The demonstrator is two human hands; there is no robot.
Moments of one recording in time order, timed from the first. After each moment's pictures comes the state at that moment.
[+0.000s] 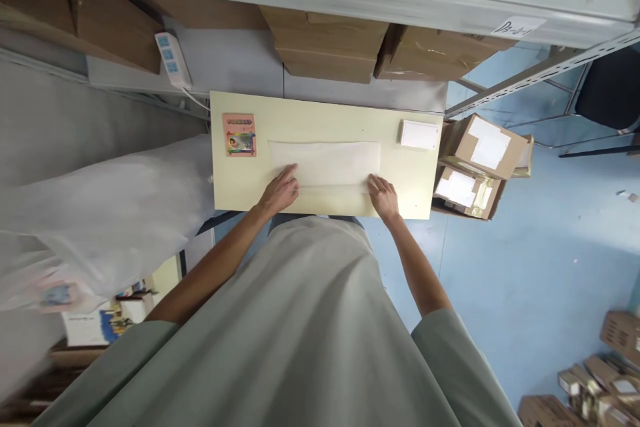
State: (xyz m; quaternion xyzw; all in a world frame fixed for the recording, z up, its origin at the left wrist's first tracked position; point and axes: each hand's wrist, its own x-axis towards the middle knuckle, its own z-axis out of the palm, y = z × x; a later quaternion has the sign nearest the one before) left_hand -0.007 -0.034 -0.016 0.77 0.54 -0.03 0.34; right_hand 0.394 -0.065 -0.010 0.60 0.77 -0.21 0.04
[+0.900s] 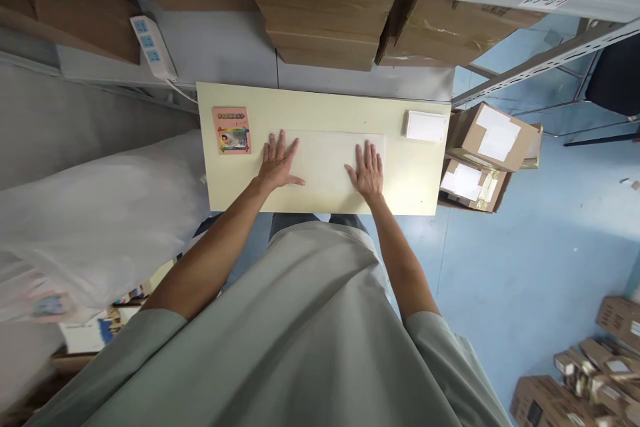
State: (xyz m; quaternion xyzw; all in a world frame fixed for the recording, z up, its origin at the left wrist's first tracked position) left_hand -0.011 0.032 -0.050 0.74 0.58 -0.06 0.33; right_hand 0.321 -0.020 -0.053 0.66 0.73 -0.17 -0.01
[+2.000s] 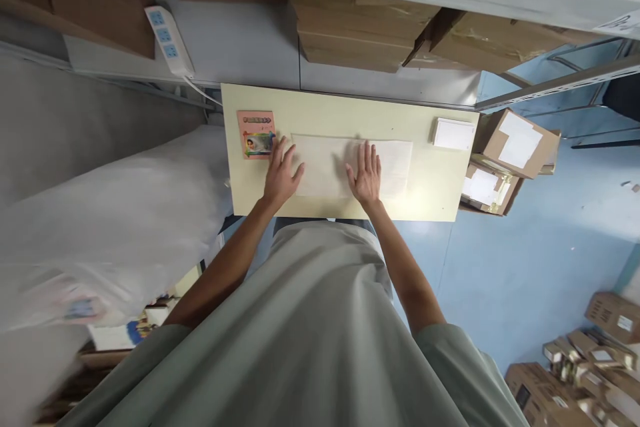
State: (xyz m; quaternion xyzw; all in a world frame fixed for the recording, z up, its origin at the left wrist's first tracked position) left_hand -0.061 0.011 -0.025 0.69 0.64 0.12 0.32; right_hand 0.227 -0.004 -0.026 0.68 0.71 -0.21 -0.03
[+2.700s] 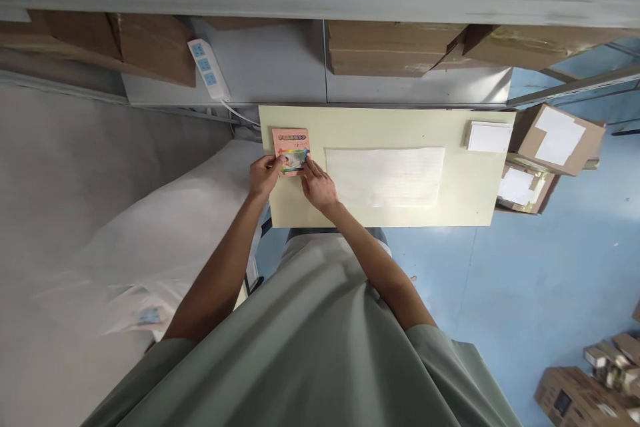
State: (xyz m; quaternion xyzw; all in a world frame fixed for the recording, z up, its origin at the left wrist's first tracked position) left_hand -0.184 0.069 -0.025 0.41 0.78 0.22 0.41; right_hand 0.002 0.023 -0.030 0.57 0.70 -0.42 -0.09
